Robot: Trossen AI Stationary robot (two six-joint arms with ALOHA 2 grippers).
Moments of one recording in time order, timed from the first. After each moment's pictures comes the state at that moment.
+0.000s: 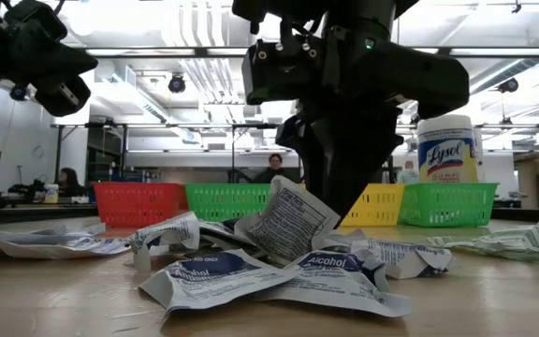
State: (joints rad) left arm 0.00 0.06 0.19 -0.26 0.09 -0.37; right arm 0.30 2.11 1.55 -0.77 0.00 0.08
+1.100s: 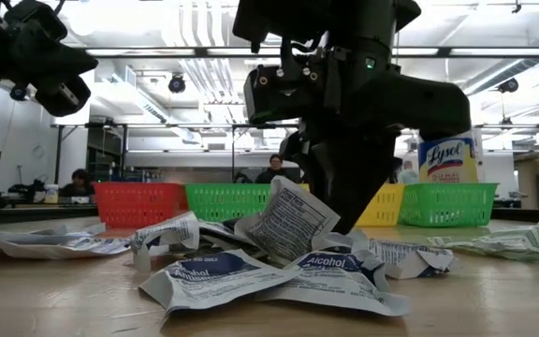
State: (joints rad) left arm 0.00 0.06 0.19 -0.26 0.09 -0.37; right arm 0.29 2.15 1.53 -0.75 0.00 0.09
